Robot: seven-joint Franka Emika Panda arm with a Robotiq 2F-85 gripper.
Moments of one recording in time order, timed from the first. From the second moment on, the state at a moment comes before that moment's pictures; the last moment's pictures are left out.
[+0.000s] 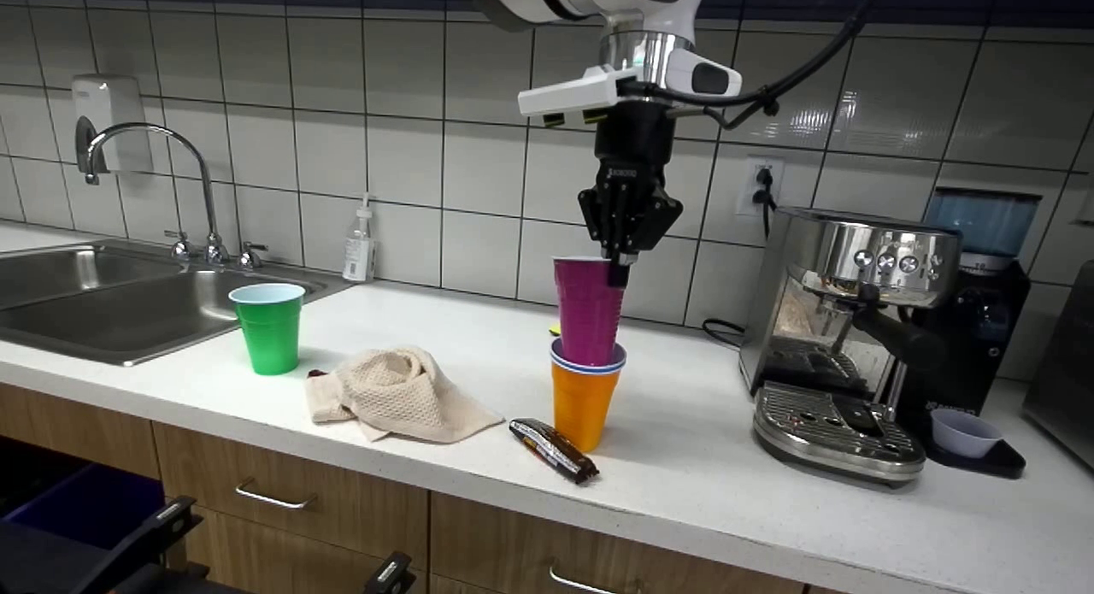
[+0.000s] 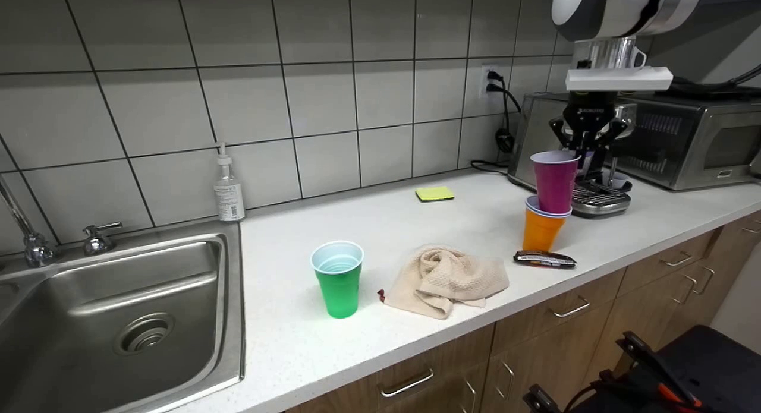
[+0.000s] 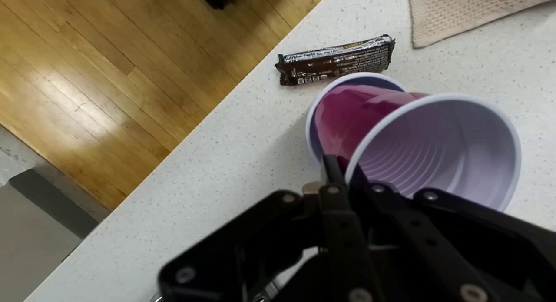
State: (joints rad) arm -0.24 -0.02 -0.26 -2.29 -0.05 2.25 0.26
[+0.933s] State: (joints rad) arm -0.24 0.07 -0.26 -2.24 0.02 2.25 0.26
